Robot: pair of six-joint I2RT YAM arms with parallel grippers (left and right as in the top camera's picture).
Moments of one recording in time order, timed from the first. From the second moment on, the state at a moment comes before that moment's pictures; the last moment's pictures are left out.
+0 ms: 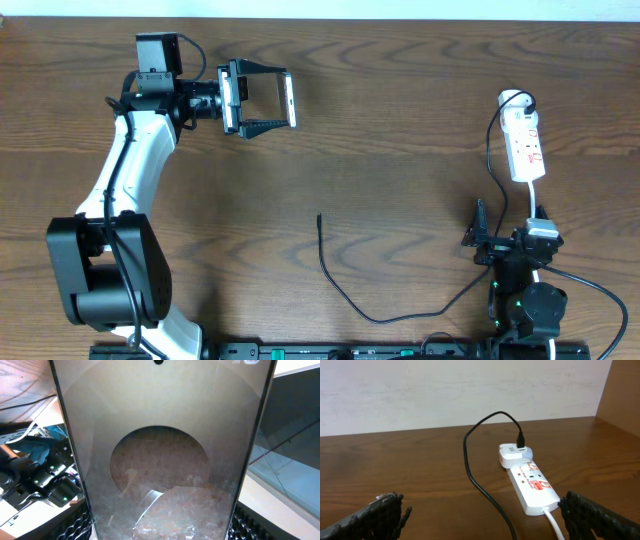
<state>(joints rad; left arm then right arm) 0.04 1.80 1.37 -0.39 1.46 -1.66 -0.05 0.01 0.01 -0.07 0.05 0.06</state>
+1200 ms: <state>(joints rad) 0.04 1.80 1.37 -0.81 0.67 -1.22 -0.05 0.01 0.01 -0.07 0.05 0.06</state>
